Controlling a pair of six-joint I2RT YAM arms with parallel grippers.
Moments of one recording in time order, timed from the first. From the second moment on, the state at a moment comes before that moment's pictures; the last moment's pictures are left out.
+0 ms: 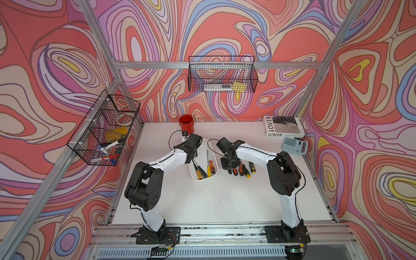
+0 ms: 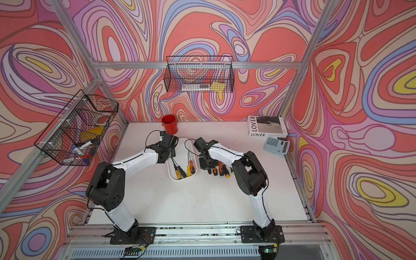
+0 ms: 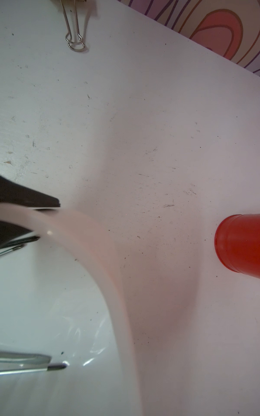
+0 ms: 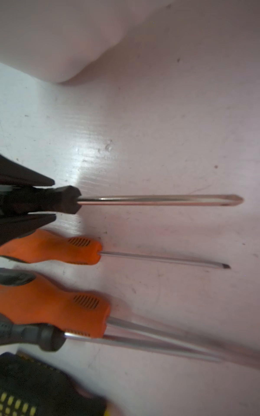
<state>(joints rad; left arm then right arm) -0.42 1.74 1.18 -0.43 -0.50 -0.50 0.64 2.09 1.58 -0.91 0.08 0.43</state>
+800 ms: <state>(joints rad) -0.42 1.74 1.18 -0.43 -0.51 -0.49 0.63 2.12 1.57 -0.91 0.12 0.46</state>
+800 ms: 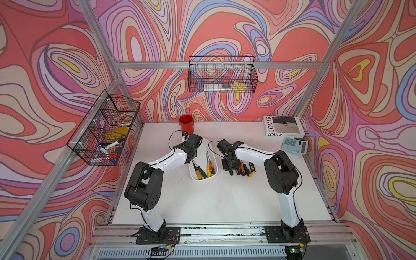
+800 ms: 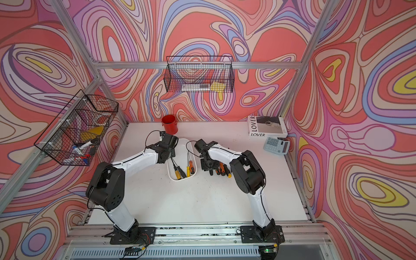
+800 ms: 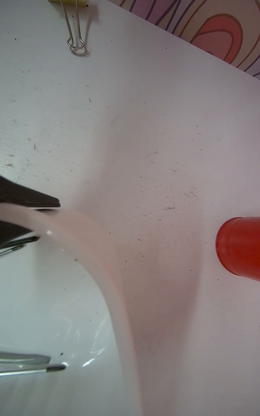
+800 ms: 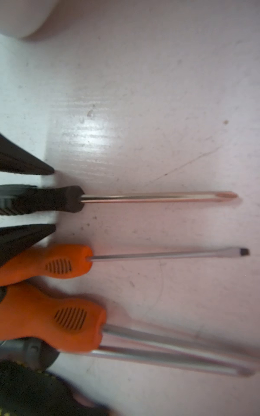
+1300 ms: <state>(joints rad) -0.42 1.74 1.19 -0.44 -0.51 -0.49 0.63 1.94 1.63 -0.90 0.13 0.46</state>
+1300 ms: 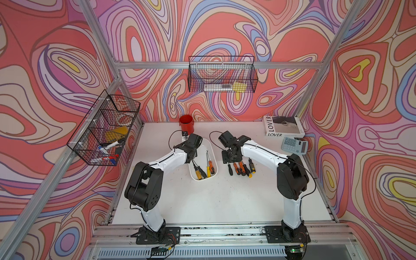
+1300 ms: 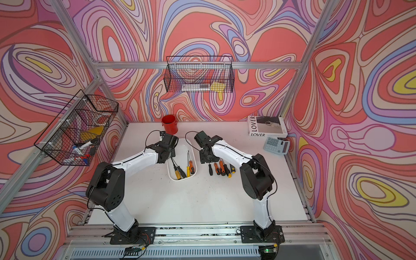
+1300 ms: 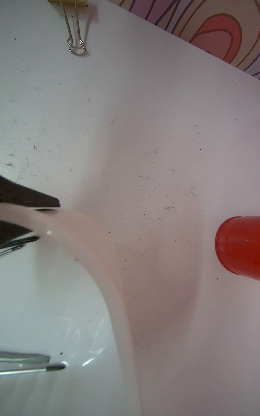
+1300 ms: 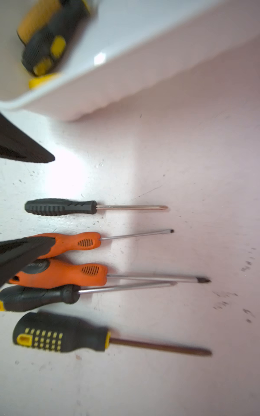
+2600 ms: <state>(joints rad) -0.42 1.74 1.20 -0.46 -0.50 -0.48 0.78 1.94 1.42 -0.50 -0.32 0.01</state>
